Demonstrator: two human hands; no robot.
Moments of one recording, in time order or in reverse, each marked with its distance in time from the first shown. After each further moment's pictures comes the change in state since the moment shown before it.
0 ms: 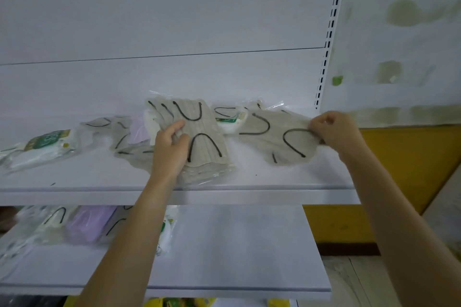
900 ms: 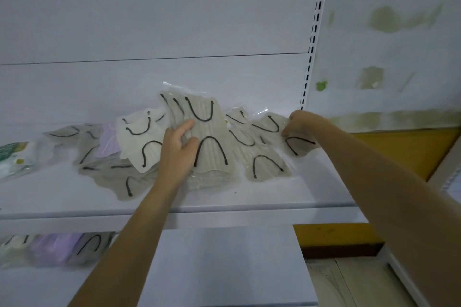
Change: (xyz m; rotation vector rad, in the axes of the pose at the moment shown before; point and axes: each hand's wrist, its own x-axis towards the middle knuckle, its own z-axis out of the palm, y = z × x) left_hand 0.012 0.013 0.055 0.046 -0.092 0.151; right_hand 0.113 0.010 0.019 -0.729 -0.310 0.043
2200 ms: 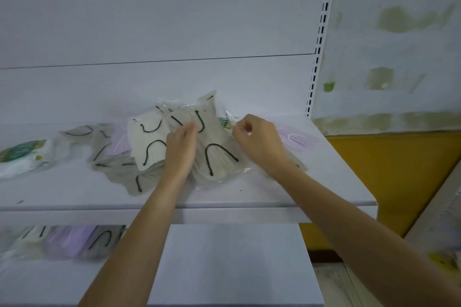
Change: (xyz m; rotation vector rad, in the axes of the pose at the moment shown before) left_hand 0.007 -0.002 -0.001 -0.113 0.010 -0.075; right_hand -0.109 -0.090 0.042 0.574 0.294 -0.345
